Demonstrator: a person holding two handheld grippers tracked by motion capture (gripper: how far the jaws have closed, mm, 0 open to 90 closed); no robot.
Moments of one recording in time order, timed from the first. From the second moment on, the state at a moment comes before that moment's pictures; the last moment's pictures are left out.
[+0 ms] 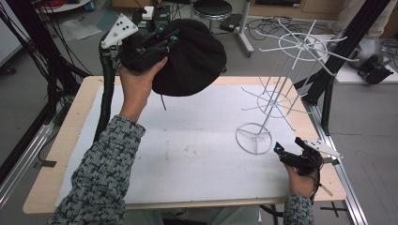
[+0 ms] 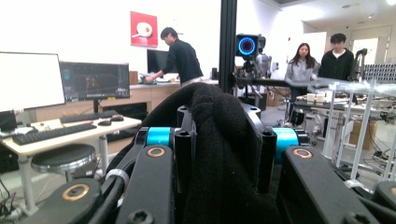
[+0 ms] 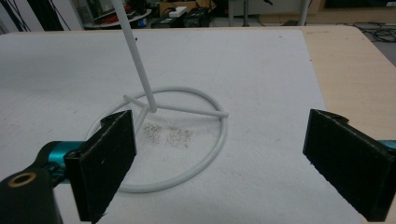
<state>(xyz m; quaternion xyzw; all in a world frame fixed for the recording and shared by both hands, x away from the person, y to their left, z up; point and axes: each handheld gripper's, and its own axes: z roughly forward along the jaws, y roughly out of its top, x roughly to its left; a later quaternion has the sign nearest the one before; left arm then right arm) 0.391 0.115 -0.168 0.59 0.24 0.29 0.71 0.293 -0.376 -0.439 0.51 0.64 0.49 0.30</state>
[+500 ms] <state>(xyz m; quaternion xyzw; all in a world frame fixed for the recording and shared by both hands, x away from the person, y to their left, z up) 0.396 0.094 -0.115 0.57 0.23 0.29 0.73 0.294 -0.378 -0.440 0.51 0.64 0.49 0.30</state>
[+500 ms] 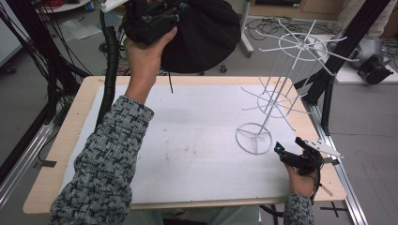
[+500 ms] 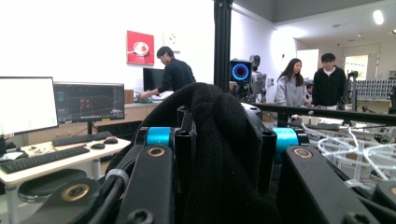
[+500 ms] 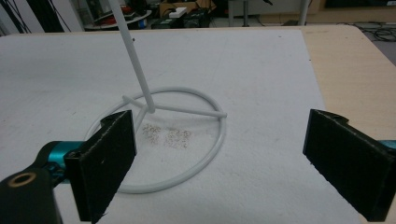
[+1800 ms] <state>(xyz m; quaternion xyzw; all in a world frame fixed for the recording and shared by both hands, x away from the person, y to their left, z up) 0.408 0.044 -0.082 0.56 0.21 0.27 0.75 0.293 -0.381 -0.441 0.52 0.63 0.49 0.29</state>
